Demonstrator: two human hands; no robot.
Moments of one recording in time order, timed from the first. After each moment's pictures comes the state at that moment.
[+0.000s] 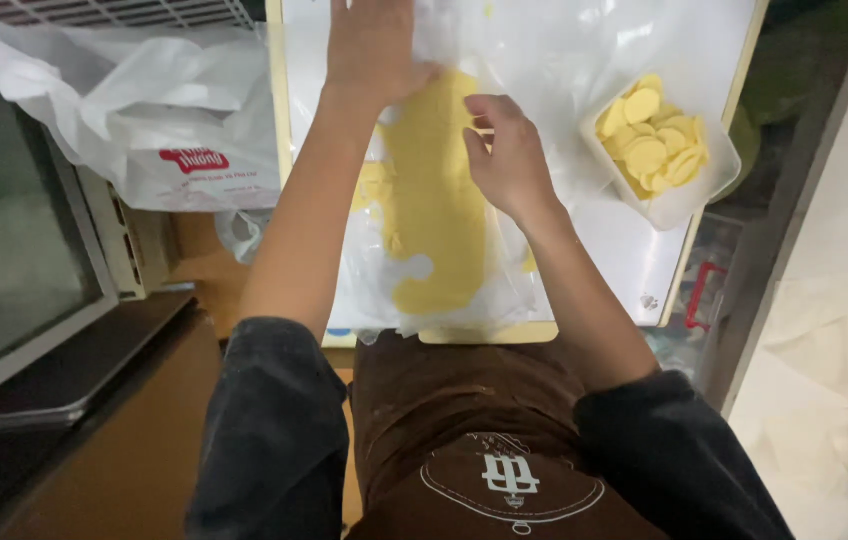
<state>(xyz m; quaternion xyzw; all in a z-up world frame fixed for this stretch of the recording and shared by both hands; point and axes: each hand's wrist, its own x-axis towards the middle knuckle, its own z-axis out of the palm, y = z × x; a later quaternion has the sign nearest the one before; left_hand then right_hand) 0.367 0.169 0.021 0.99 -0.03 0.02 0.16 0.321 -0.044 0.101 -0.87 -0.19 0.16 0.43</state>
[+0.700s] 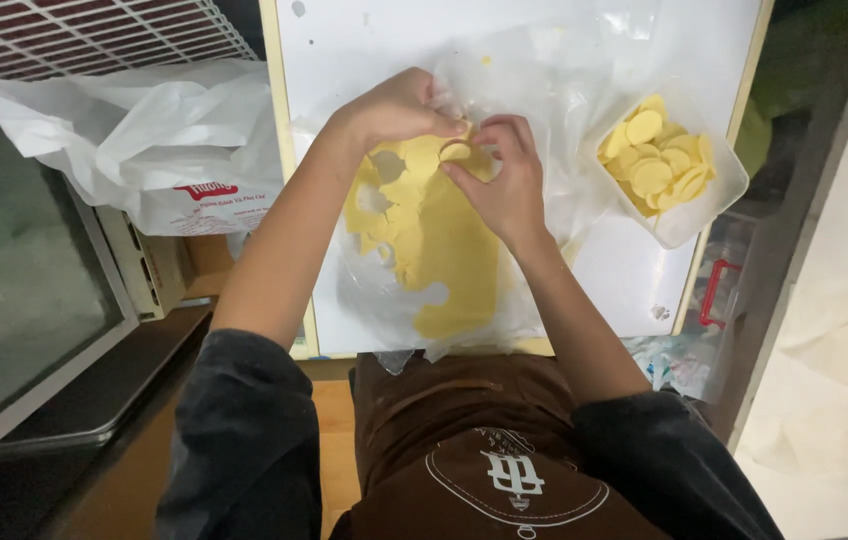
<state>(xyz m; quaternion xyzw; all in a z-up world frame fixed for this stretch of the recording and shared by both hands) 0.378 0.169 0.038 0.73 0.03 -0.34 0.60 0.326 -0.034 0.071 -0.88 -0.16 0.06 0.45</state>
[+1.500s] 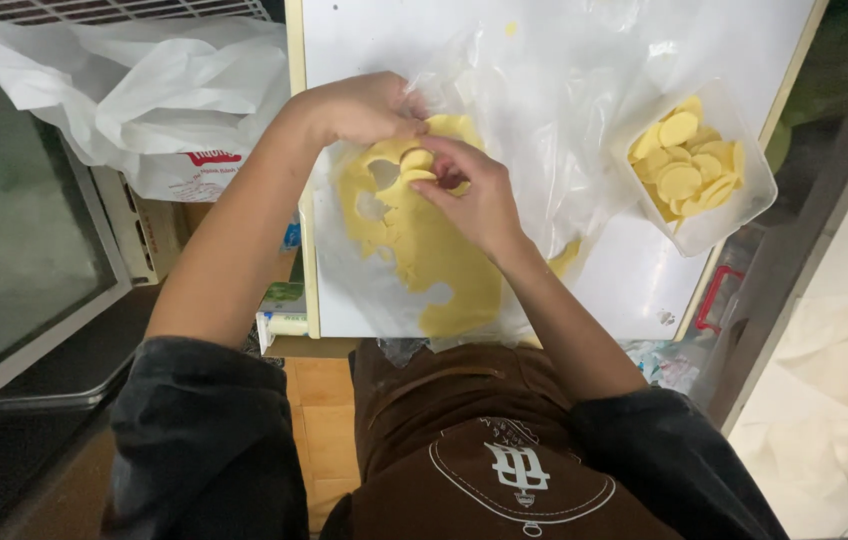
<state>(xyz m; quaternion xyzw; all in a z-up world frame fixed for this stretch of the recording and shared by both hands) 0.346 0.226 0.048 0.77 -0.02 -0.41 0.48 0.300 0.007 0.079 -0.80 -0.16 0.23 0.54</state>
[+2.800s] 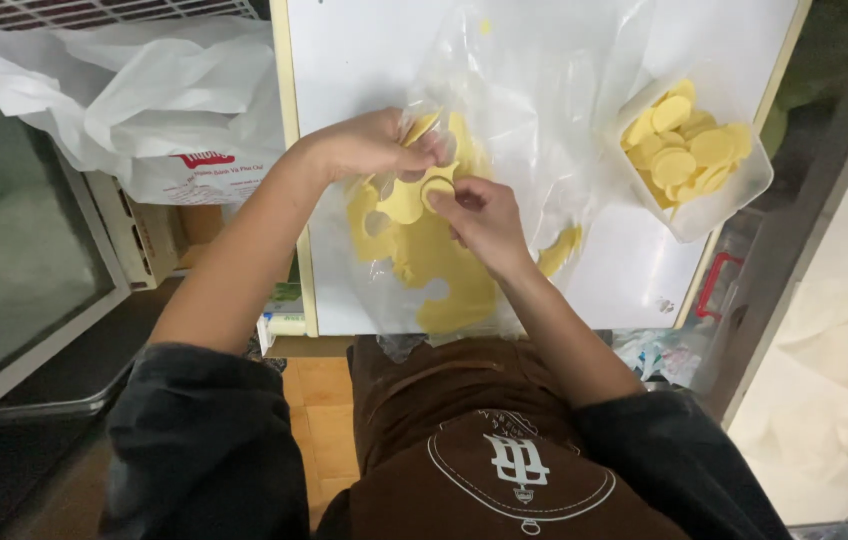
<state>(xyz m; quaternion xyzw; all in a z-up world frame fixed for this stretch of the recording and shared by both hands) 0.314 0.197 0.057 0.62 0.08 -0.41 0.67 0.268 -0.021 0.070 -0.72 0.13 0.33 0.60</state>
